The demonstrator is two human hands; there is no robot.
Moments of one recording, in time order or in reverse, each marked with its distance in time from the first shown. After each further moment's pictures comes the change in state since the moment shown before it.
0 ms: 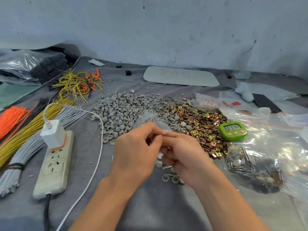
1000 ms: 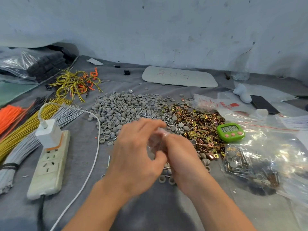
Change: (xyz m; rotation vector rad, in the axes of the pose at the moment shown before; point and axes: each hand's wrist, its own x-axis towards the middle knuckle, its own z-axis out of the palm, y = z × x) left_hand -0.001 0.009 -0.011 0.067 -0.084 0.233; right_hand -0.003 0.006 0.001 -0.171 0.129 -0.096
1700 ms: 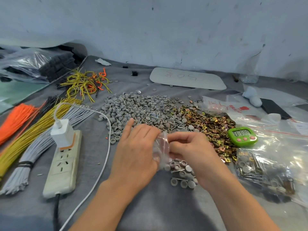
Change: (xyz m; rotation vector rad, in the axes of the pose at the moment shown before) left_hand -0.005 -0.034 0.012 0.330 -0.063 0.036; right_hand 0.007 -0.008 -0.023 -0.215 -0.094 -0.123
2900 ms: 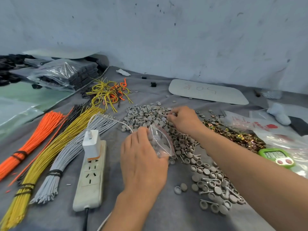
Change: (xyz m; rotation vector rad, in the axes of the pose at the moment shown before) left_hand 0.006 -0.041 -0.025 -0.025 0.104 -0.559; right_hand 0.184 -0.032 0.063 -0.776 0.031 -0.222
